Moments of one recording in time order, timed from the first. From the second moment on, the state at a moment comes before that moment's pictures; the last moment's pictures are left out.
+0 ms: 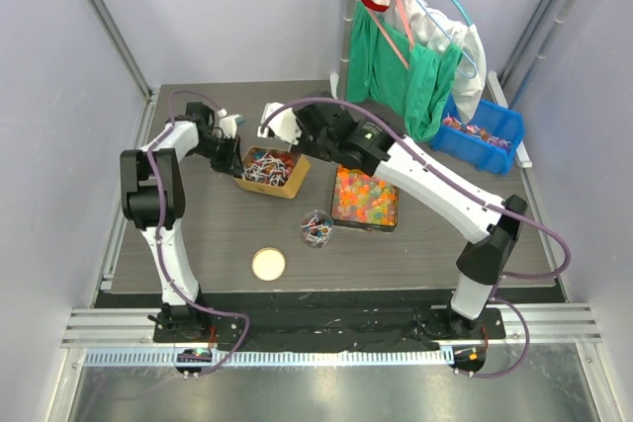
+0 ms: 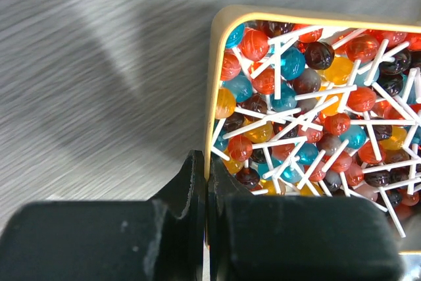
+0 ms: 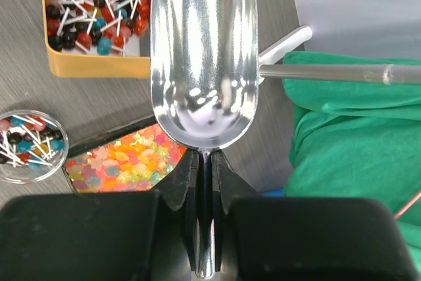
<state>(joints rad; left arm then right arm) 0.03 2.09 1.53 -0.76 0.62 0.24 0.93 1.75 1.93 -0.88 0.30 -0.58</state>
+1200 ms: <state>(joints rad) -0.07 1.94 1.40 -0.59 0.14 0.20 1.02 2.23 2.04 -0.97 0.66 -0.84</state>
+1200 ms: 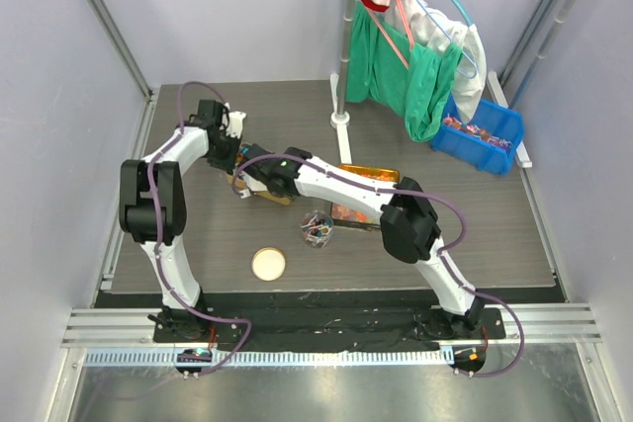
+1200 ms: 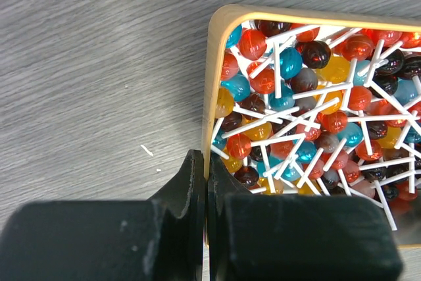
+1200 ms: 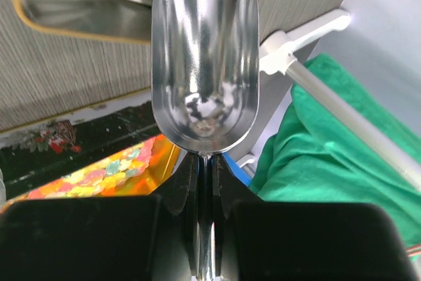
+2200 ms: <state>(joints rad) -0.09 1.92 1.37 -0.58 0.10 0.21 1.05 2.49 2.34 -1.01 0.56 -0.70</state>
